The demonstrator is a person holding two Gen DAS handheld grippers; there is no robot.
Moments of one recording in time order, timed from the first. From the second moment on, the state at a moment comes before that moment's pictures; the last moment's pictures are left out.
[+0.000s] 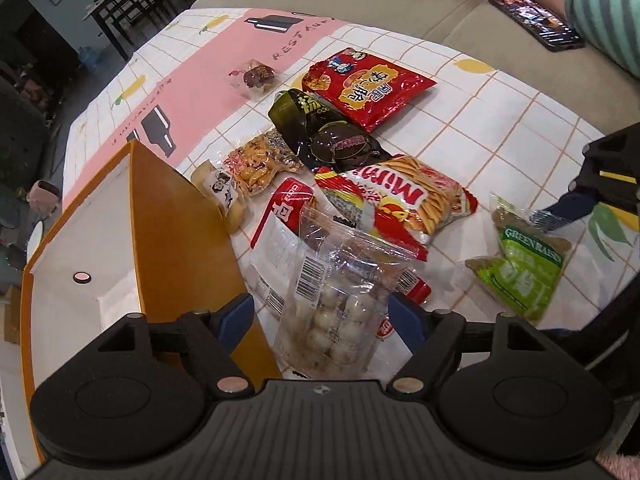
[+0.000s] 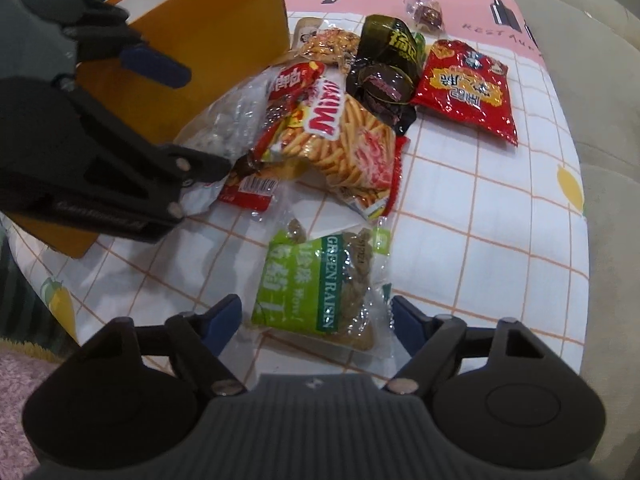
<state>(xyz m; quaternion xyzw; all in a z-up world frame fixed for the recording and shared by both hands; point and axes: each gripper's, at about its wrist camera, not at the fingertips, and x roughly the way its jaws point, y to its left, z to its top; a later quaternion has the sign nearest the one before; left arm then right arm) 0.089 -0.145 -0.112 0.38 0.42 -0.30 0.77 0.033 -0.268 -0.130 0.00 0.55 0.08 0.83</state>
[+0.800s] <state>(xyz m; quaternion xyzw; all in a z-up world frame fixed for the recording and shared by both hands) 0.046 -0.140 -0.093 0.32 0.40 -0.29 0.81 0.031 -0.282 -0.127 0.02 0.55 0.05 0.83</state>
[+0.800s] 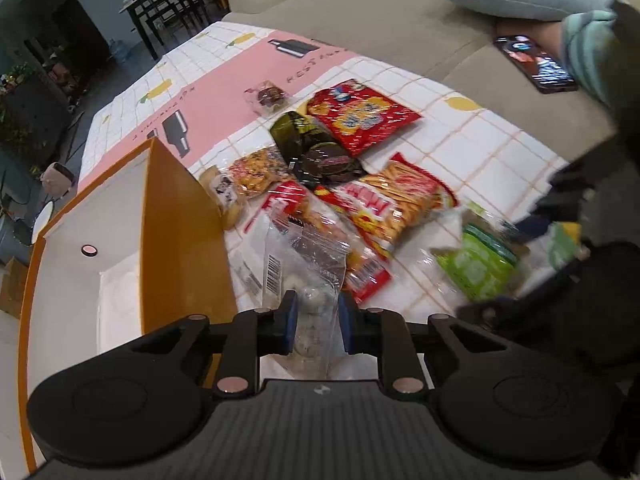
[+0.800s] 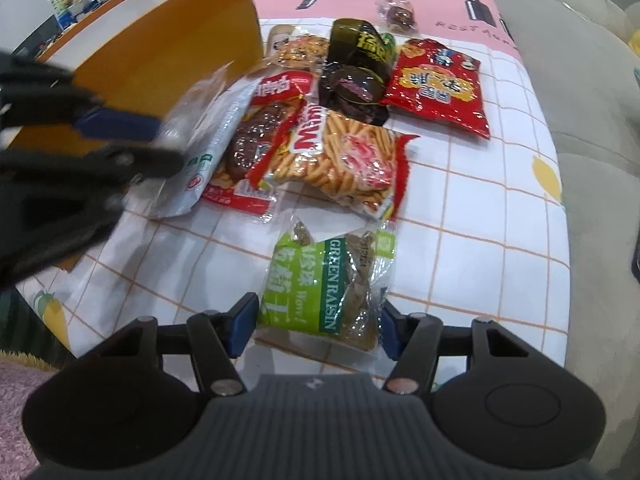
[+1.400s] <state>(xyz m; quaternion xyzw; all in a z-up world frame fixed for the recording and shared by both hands) 0.020 -0.132 -0.104 0.40 0.37 -0.38 0.74 0.019 -0.289 -0.126 0.03 0.56 0.05 0.83</state>
